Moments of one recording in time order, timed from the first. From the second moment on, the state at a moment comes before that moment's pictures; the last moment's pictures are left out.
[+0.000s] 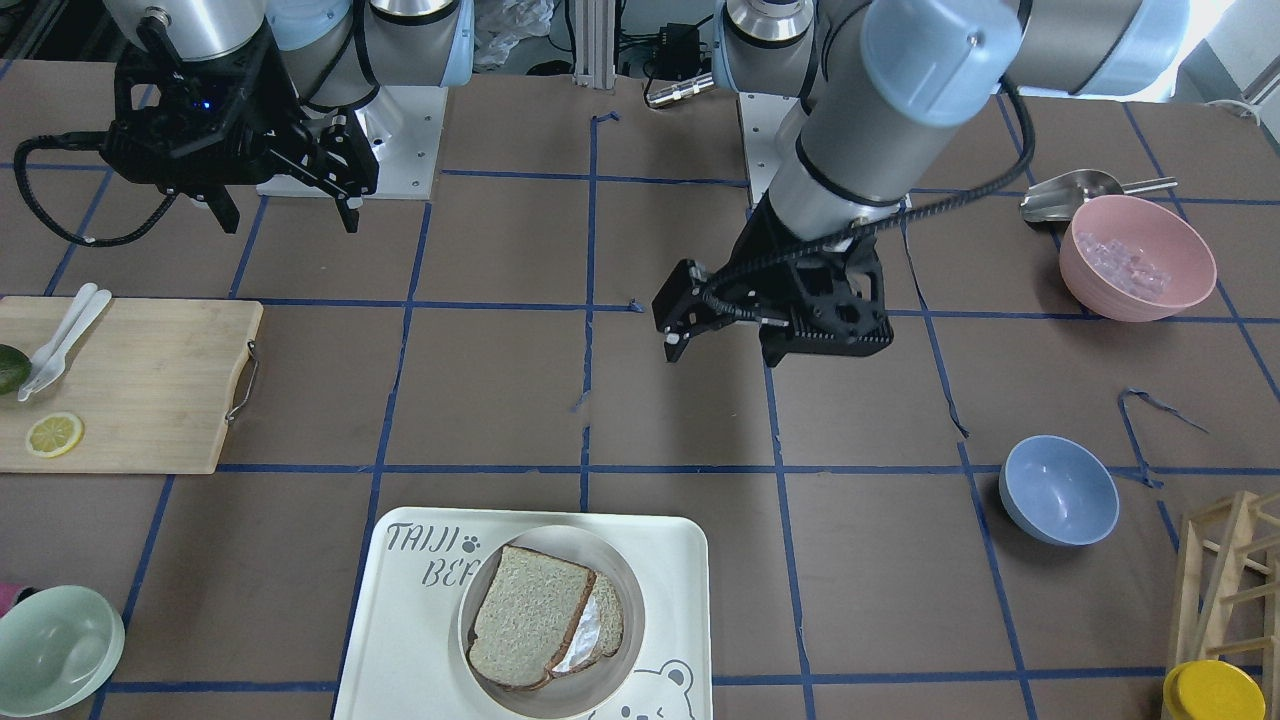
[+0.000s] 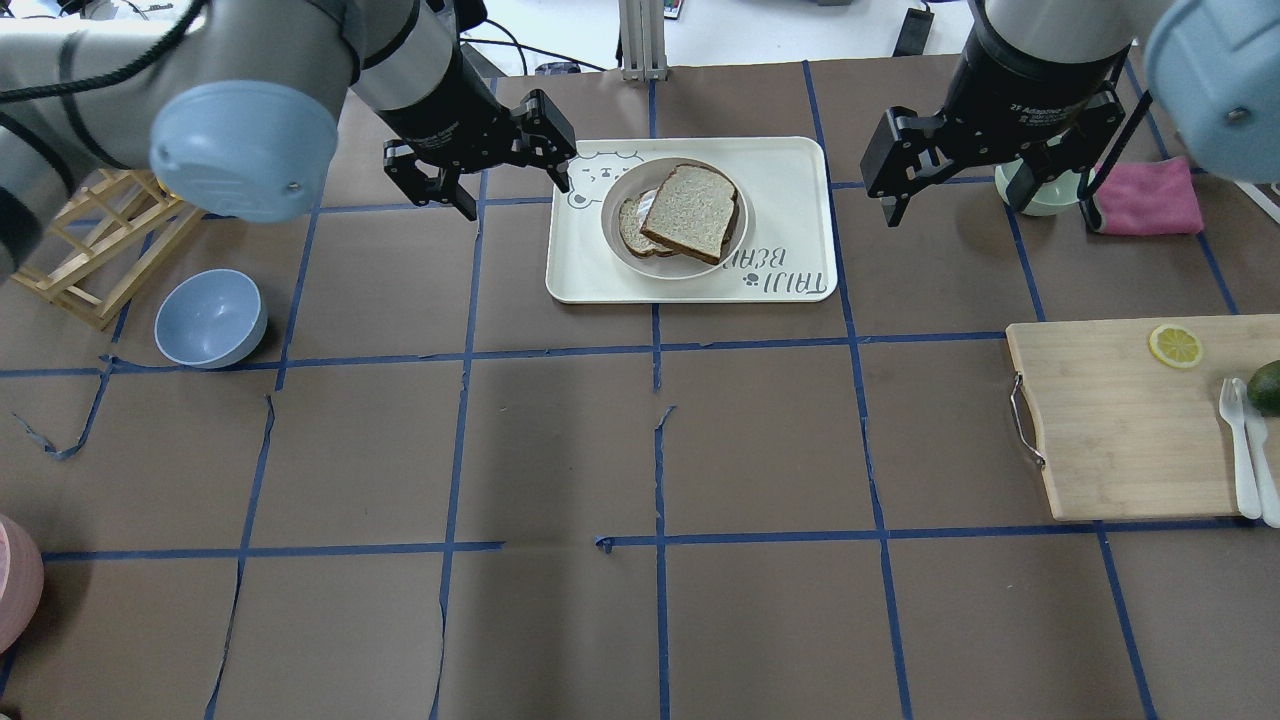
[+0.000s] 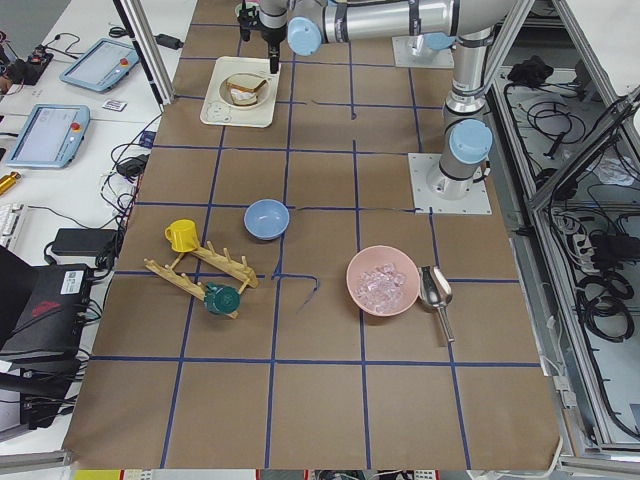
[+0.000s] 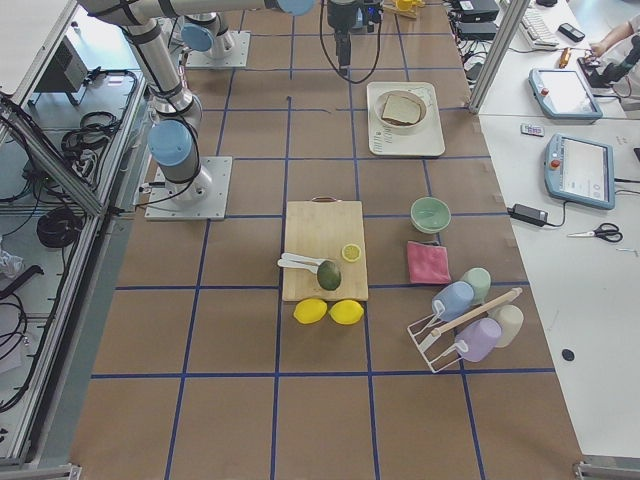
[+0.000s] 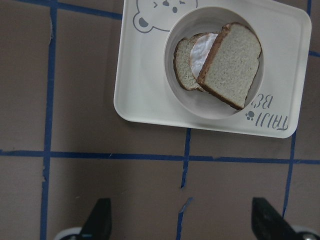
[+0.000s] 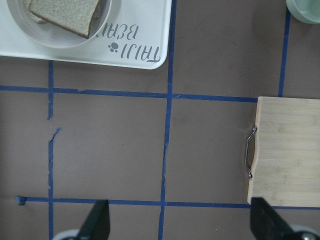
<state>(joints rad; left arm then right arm) -1.69 -1.70 -1.52 -1.40 1.36 -0.23 1.61 -1.60 1.52 -1.54 -1.60 -0.04</state>
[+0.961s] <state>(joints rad) -1.62 -1.56 -1.48 -1.67 1.53 -0.15 1.61 -1.60 1.52 -1.52 -1.61 -0.13</state>
